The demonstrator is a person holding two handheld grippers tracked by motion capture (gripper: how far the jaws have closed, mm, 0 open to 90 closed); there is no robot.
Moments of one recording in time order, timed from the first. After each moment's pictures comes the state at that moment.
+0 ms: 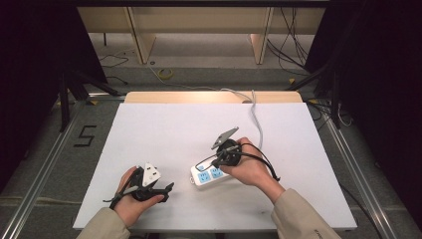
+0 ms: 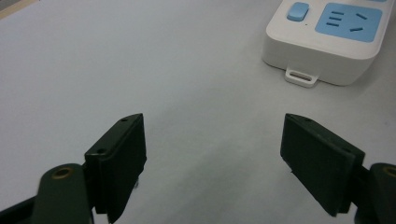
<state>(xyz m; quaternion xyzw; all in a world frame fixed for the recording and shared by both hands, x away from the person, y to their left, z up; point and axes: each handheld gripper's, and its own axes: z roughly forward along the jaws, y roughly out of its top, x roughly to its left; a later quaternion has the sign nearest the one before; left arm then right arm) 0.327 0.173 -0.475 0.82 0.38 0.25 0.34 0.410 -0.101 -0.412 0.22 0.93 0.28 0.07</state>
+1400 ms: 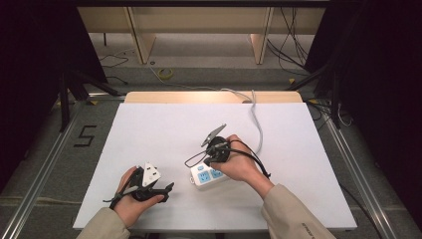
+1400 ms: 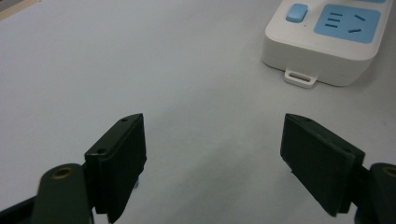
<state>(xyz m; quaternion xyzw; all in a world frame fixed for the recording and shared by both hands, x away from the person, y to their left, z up) 0.327 0.173 -0.475 0.82 0.38 0.25 0.34 0.423 -0.075 -0.418 0.23 0.94 0.27 0.06</state>
